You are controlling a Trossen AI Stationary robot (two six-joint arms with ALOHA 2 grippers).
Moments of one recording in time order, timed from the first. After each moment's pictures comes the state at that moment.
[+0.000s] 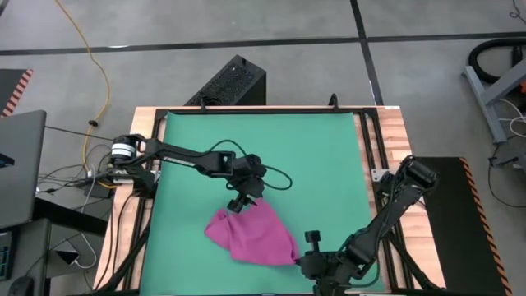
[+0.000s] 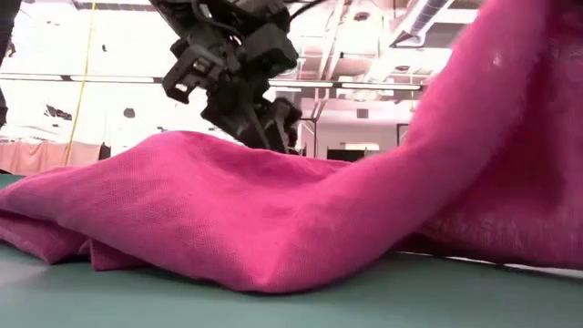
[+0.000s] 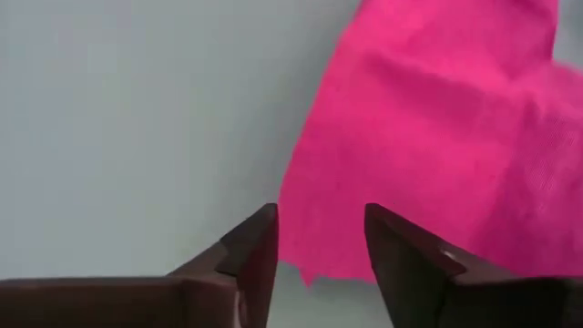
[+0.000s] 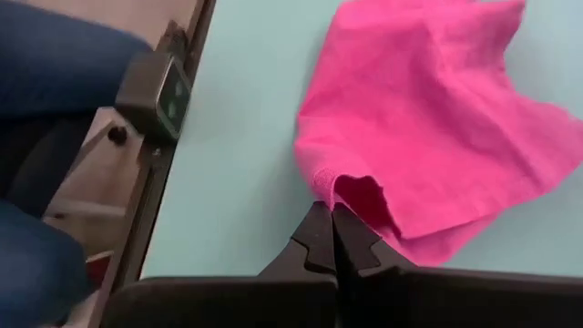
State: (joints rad) left arm 0.04 1.74 1.08 -0.22 0.36 0.43; right arm 0.85 1.78 1.27 -0.44 0.56 0.53
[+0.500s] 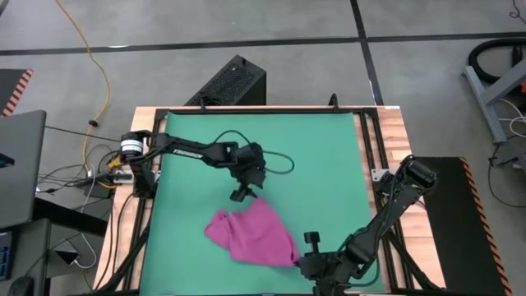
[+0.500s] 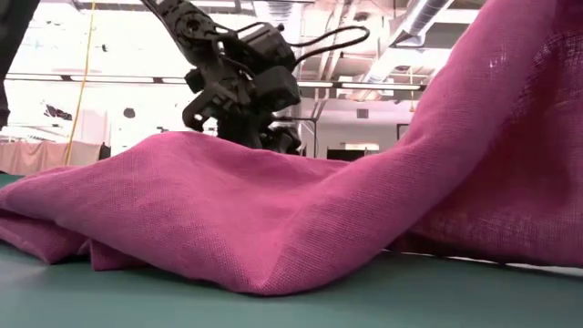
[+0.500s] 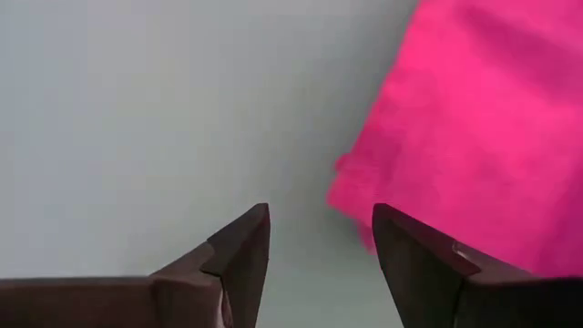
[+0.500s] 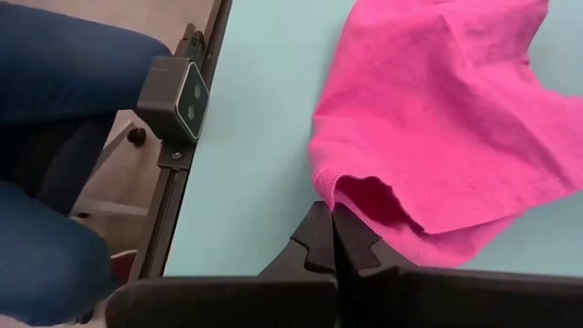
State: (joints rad) left arm 0.18 1.82 1.09 -0.20 0.50 0.43; right arm 0.84 1.78 1.27 -0.42 0.52 0.54
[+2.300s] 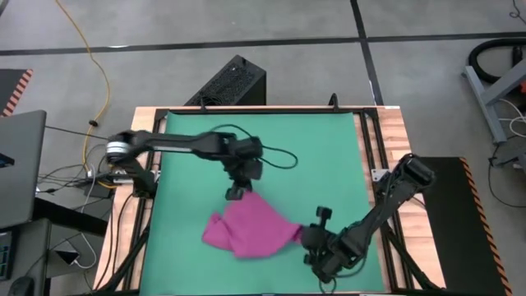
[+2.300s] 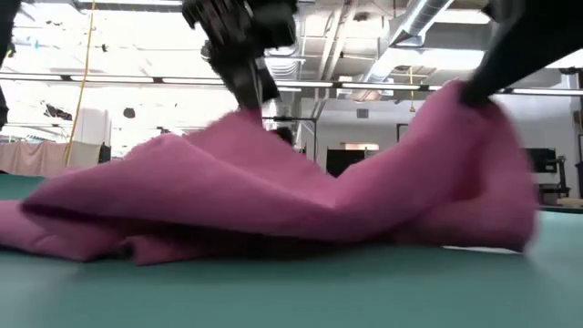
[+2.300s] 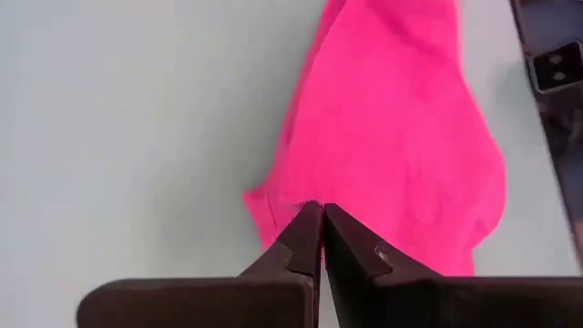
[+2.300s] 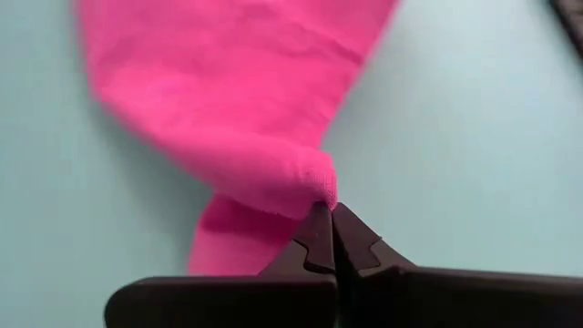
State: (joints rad) left arm 0.11 1.68 1.38 -0.77 0.38 0.17; right arm 0.76 1.77 1.27 -0.85 0.81 0.86
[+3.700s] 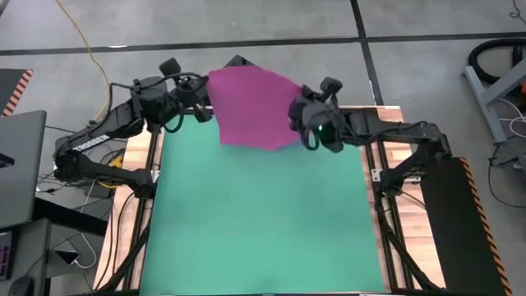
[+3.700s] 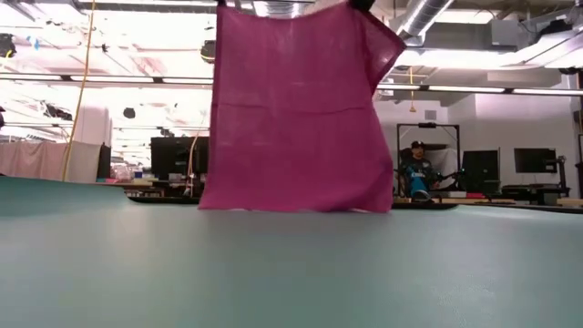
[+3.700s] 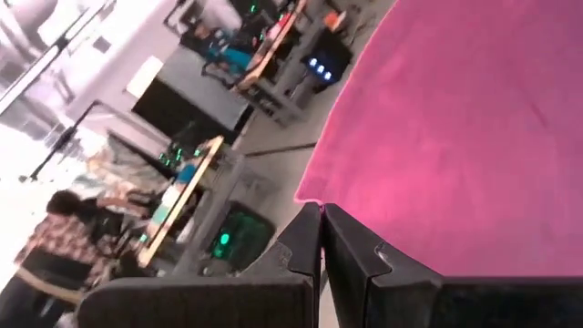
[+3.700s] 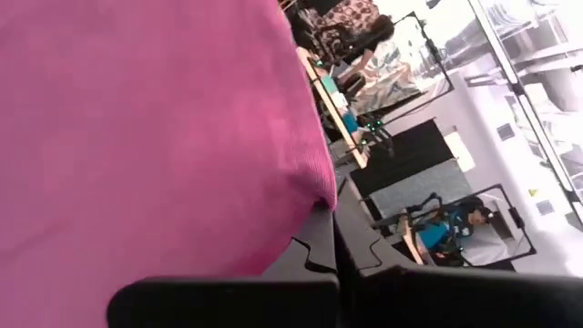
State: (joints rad) left arm 0.33 1.11 1.40 -0.40 -0.67 0.77; right arm -0.03 1.45 1.61 -0.56 1.22 -0.54
